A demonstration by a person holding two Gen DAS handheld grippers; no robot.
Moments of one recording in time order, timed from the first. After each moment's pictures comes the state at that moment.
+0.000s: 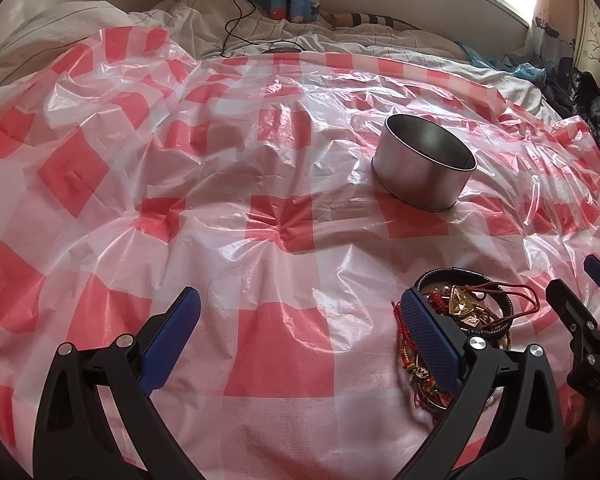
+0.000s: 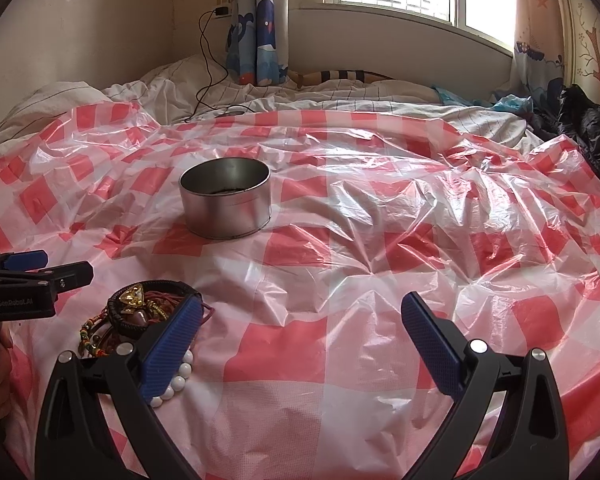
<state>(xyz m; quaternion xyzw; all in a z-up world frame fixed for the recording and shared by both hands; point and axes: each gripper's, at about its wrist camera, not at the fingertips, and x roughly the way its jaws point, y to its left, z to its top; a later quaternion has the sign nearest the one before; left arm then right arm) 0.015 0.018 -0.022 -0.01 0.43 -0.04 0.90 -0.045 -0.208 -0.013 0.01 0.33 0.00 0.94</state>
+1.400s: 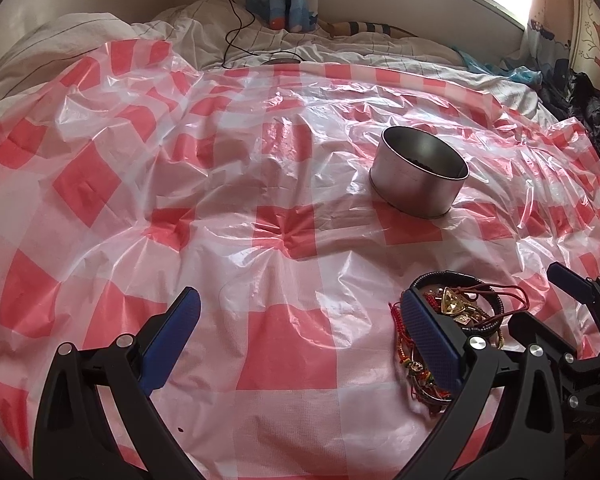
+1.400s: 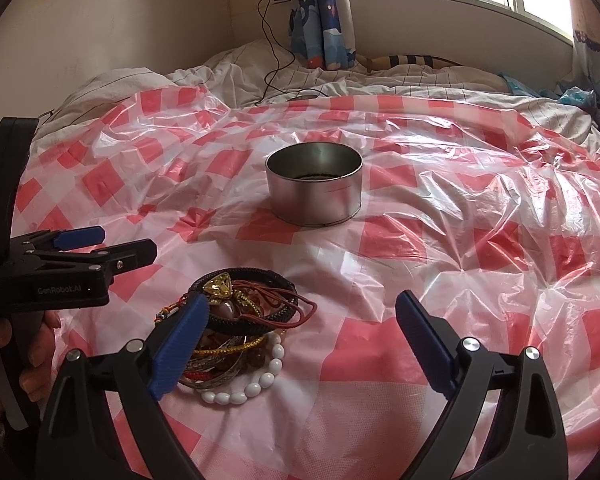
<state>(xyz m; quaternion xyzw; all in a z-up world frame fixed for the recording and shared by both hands) 0.007 0.020 -0.009 0.00 0.42 -0.04 0.91 -0.037 -0.183 -0.014 0.03 0.36 0.13 0.92</state>
